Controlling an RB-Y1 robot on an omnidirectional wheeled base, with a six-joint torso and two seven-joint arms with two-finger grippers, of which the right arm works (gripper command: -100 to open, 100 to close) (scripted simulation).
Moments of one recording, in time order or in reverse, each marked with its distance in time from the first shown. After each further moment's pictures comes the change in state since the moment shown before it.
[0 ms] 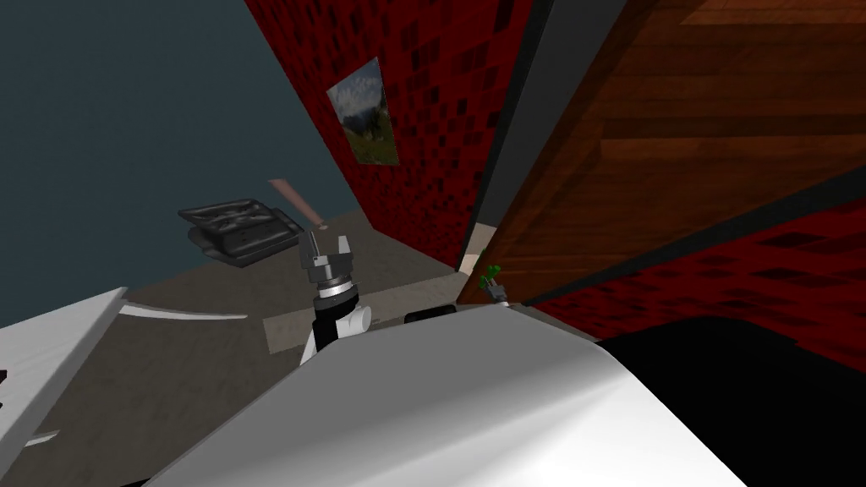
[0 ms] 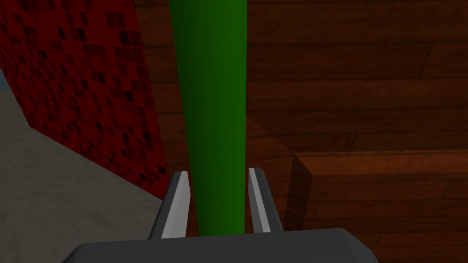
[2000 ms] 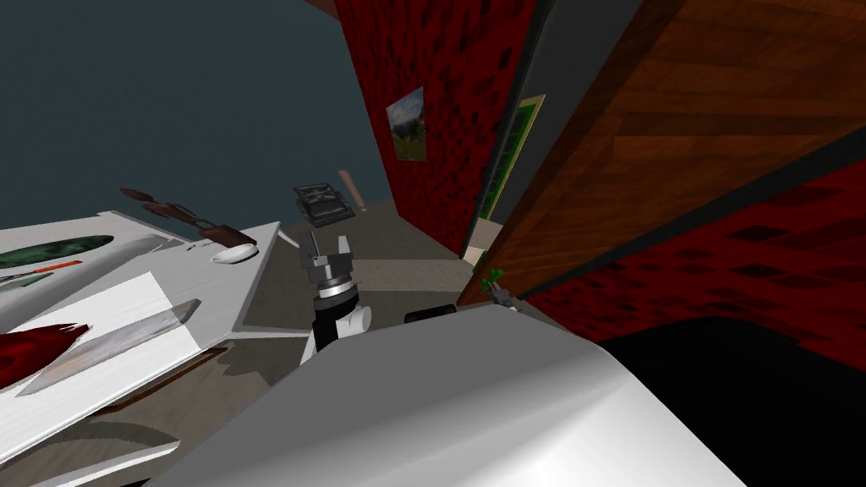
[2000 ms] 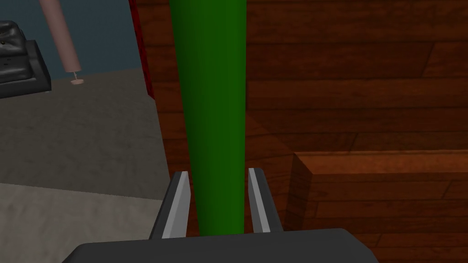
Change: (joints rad) arm -0.011 -0.073 0.106 0.105 0.054 -0.134 -0.129
